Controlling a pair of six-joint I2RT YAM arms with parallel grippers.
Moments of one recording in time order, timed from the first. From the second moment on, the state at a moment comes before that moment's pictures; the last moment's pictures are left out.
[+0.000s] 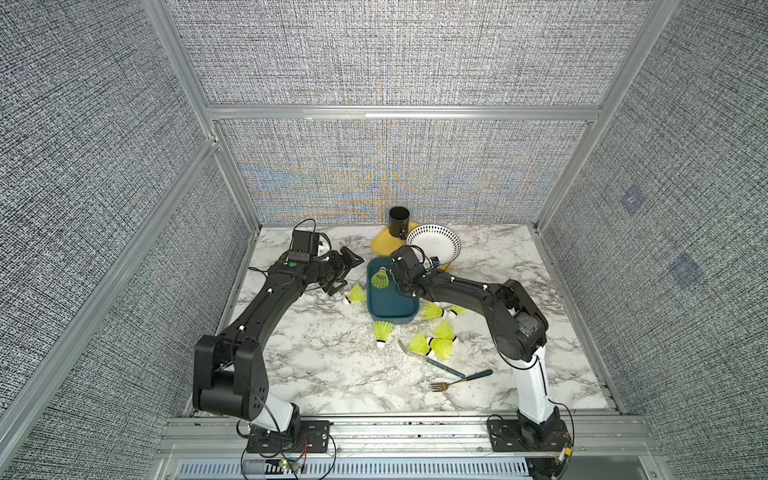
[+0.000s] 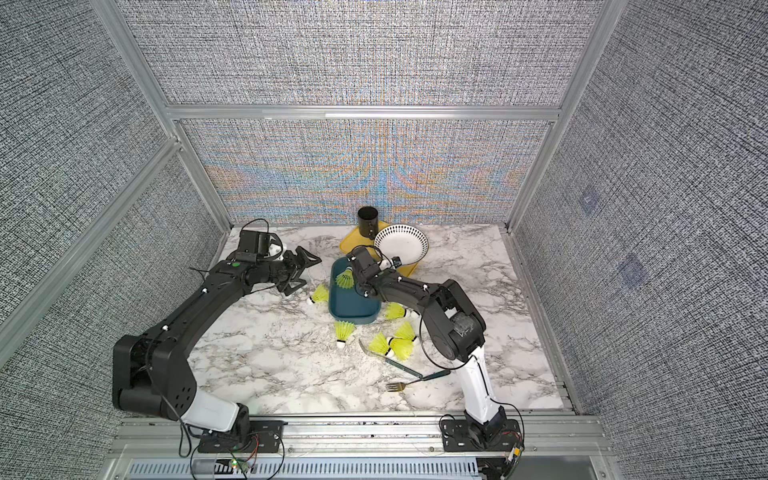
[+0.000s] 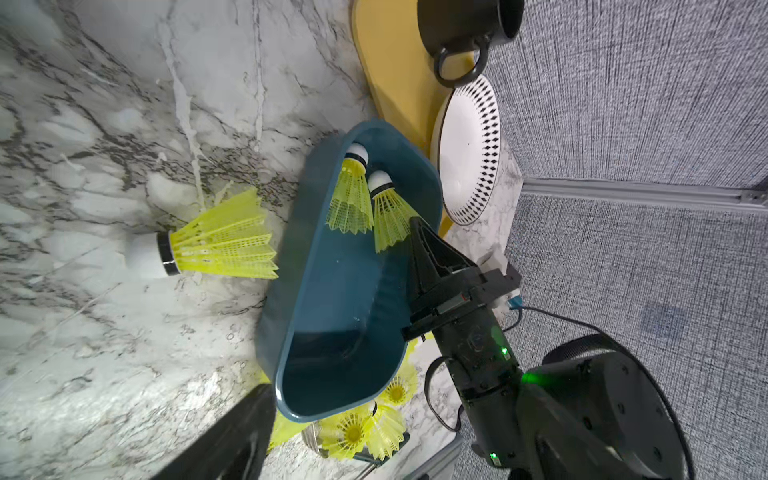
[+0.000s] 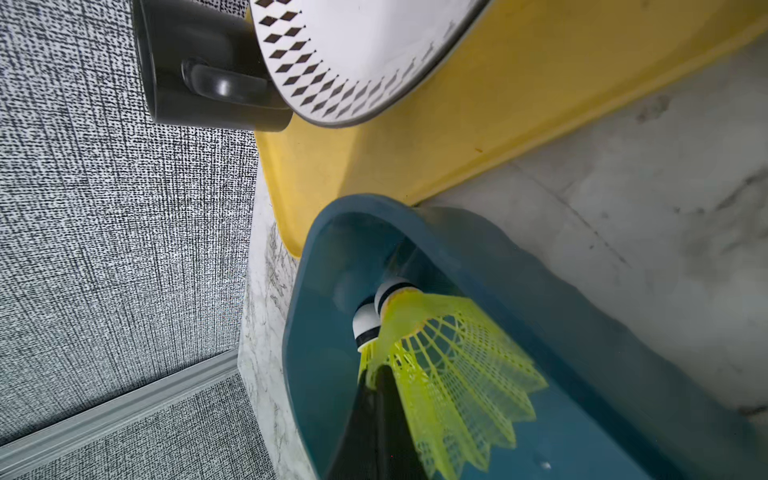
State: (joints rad) left arm -0.22 1.53 1.21 -0.52 0.60 -0.92; right arm 0.69 2.12 1.50 -0.12 0.33 1.67
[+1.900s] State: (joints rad) left arm -0.39 1.43 1.13 -0.61 0.63 -0.80; right arm 0.64 1.60 1.36 -0.37 0.33 1.14
